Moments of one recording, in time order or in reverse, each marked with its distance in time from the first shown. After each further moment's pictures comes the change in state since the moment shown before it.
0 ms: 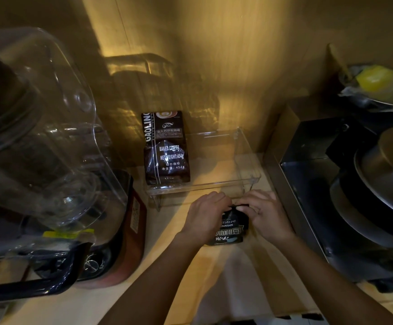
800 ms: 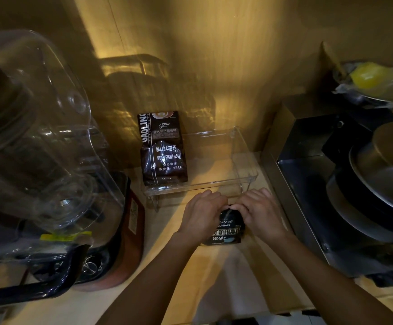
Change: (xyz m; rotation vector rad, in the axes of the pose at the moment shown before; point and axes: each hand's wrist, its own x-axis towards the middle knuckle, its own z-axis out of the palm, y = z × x) left_hand -0.001 -0.003 0.001 -0.054 0.012 -0.035; right_hand 0.003 0.004 0.008 -0.347 0.064 -0.171
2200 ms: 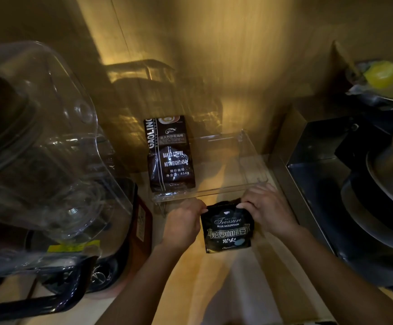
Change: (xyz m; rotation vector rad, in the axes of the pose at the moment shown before) left_hand -0.020 -0.041 -0.024 -0.010 0.057 -0.162; right_hand 0.026 0.009 -0.004 0.129 -0.112 -0.017
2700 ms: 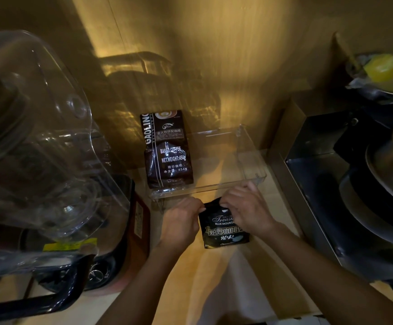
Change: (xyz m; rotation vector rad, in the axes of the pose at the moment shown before) left_hand -0.006 0.006 -0.005 0.007 0.051 0.050; right_hand 0.008 -0.028 0.019 -0.022 -0.004 -0.164
